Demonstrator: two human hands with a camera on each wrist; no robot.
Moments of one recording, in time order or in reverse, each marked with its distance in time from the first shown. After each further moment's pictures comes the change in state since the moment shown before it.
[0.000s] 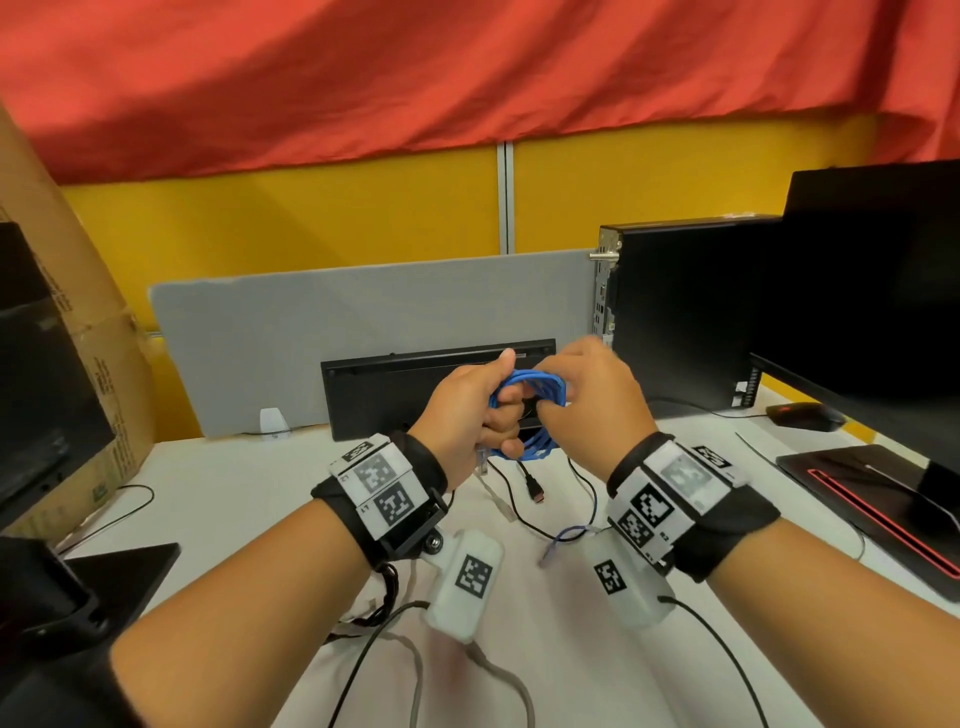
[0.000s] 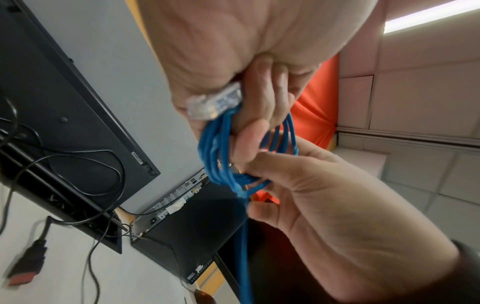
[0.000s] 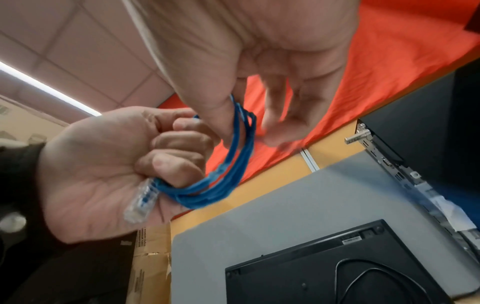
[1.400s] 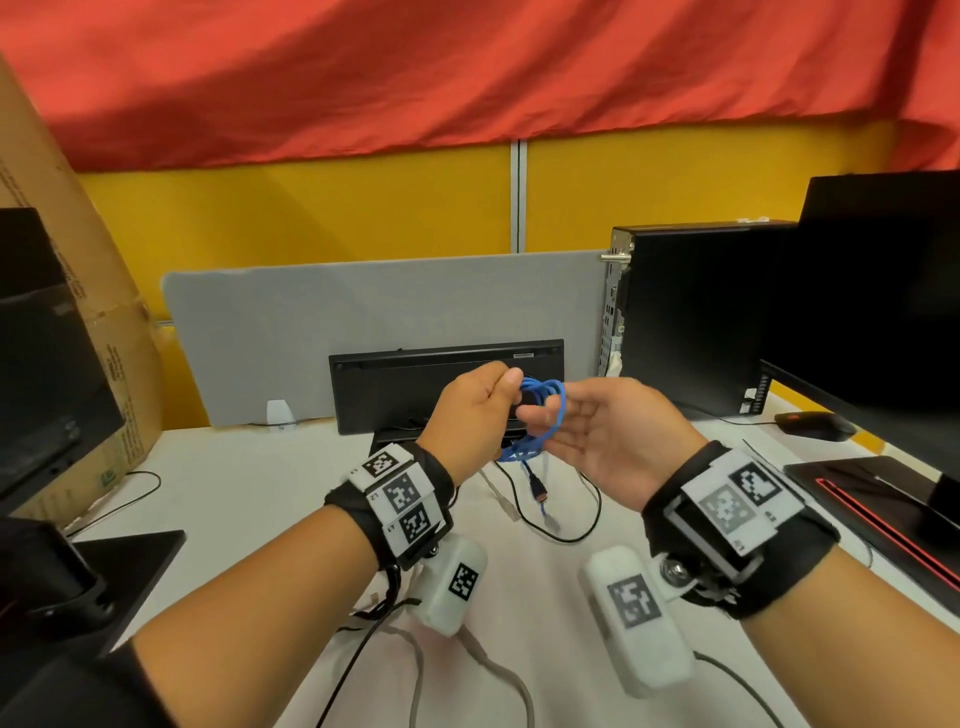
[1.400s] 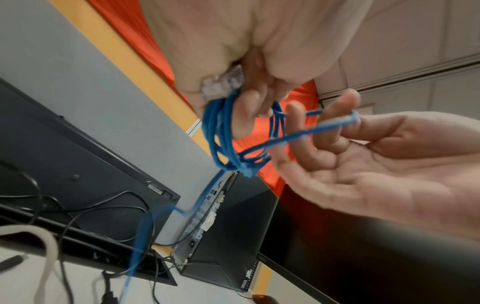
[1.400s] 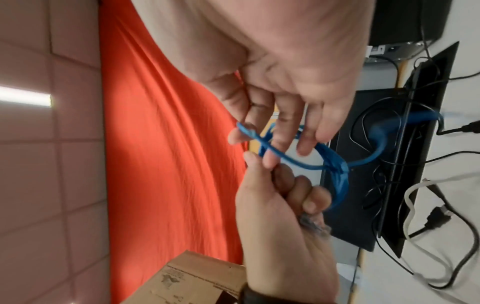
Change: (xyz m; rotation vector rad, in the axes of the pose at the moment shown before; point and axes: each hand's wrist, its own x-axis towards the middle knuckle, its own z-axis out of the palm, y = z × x) left_hand 0.009 -0.018 -0.010 0.772 0.301 0.330; right_hand -0.015 -0.011 -0.015 1.285 -0.273 0.721
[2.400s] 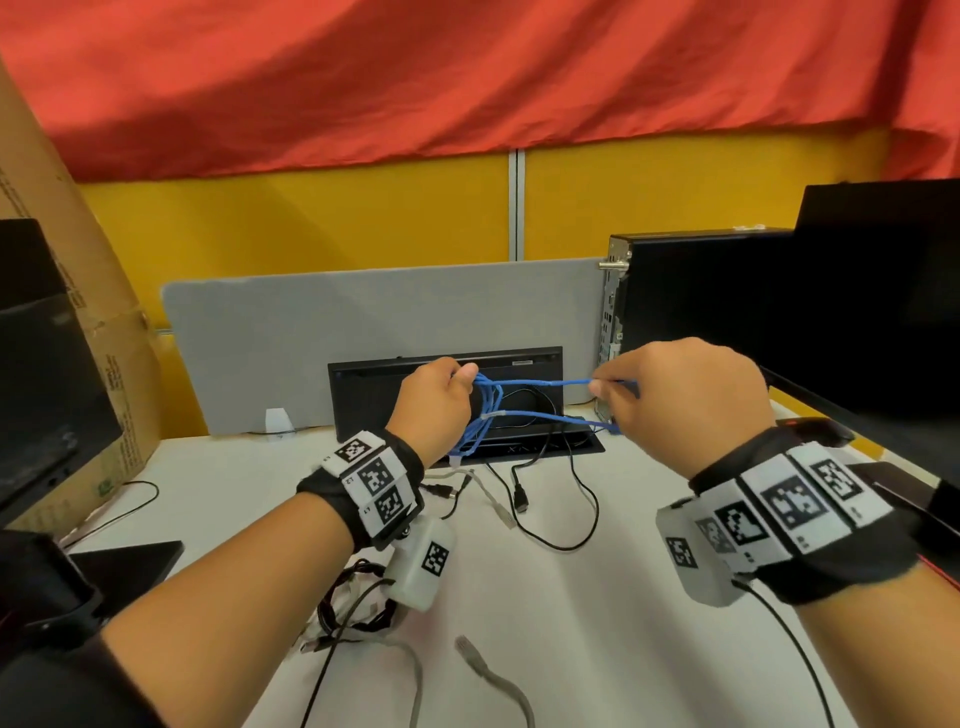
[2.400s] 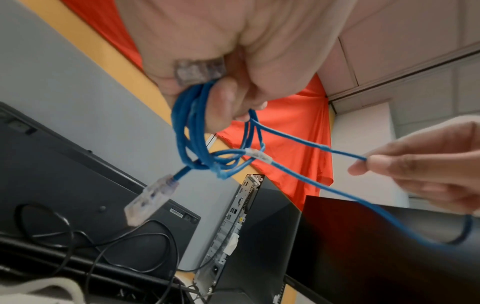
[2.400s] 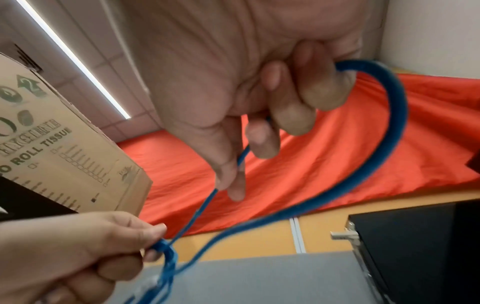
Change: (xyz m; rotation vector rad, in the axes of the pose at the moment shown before) left_hand 0.027 -0.023 -0.024 0.215 0.158 -0.097; right_hand 0.008 -0.029 -0.039 -1.855 0.568 -0.867
